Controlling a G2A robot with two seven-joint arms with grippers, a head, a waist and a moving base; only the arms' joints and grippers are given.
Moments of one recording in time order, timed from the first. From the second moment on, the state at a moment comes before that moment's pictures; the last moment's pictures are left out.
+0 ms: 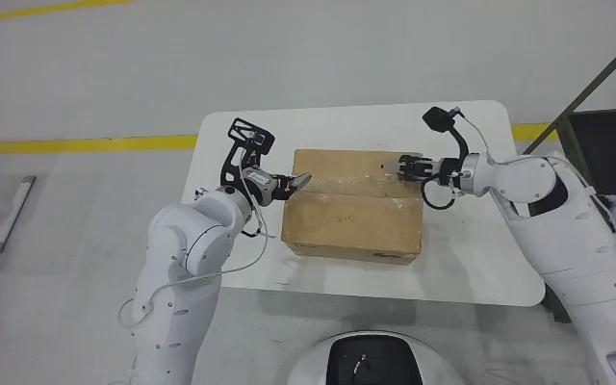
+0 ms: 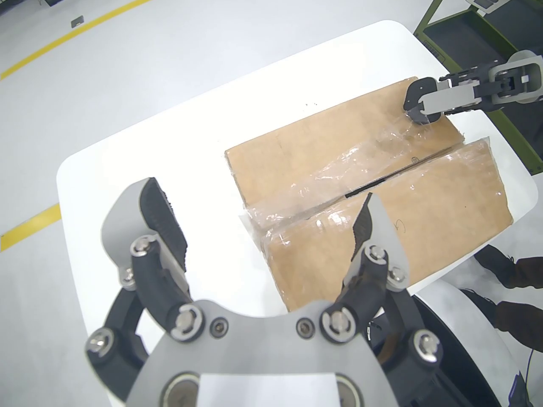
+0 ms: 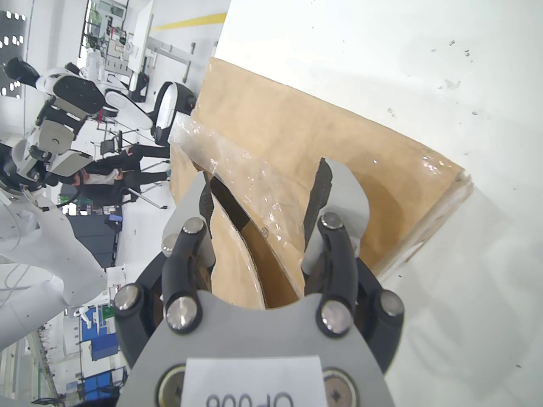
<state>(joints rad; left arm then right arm) 0.85 -1.23 -1.28 -1.86 1.05 -0.21 -0.98 -0.76 -1.15 1.27 -1.37 -0.25 -0.10 1.00</state>
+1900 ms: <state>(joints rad) 0.95 -1.18 -1.30 -1.78 1.04 -0.20 -1.11 -0.65 -1.13 1.29 -1.54 0.03 0.02 1.04</state>
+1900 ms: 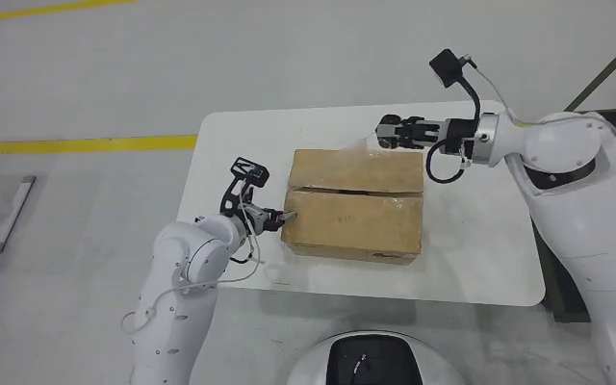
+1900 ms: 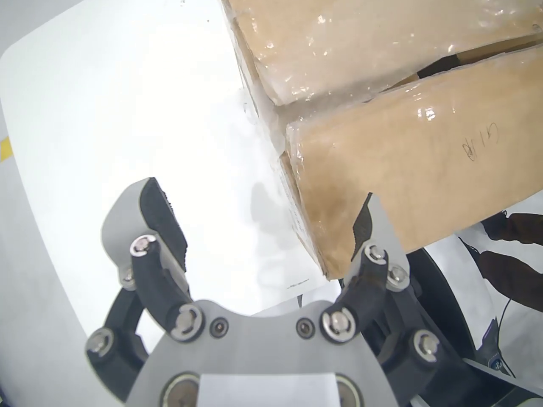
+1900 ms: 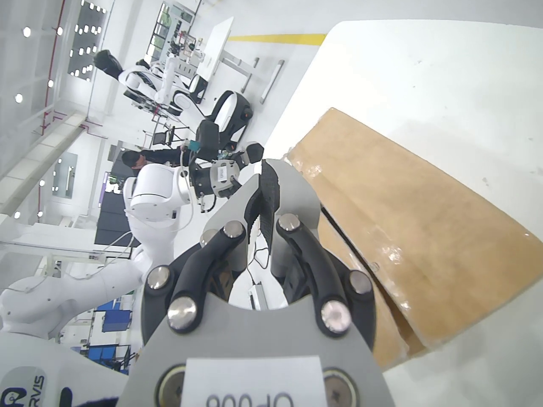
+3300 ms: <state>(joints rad) 0.88 -1.18 -1.25 -1.77 1.07 -0.15 -1.05 -0.85 -1.05 1.32 -1.59 -0.28 -0.08 1.11</state>
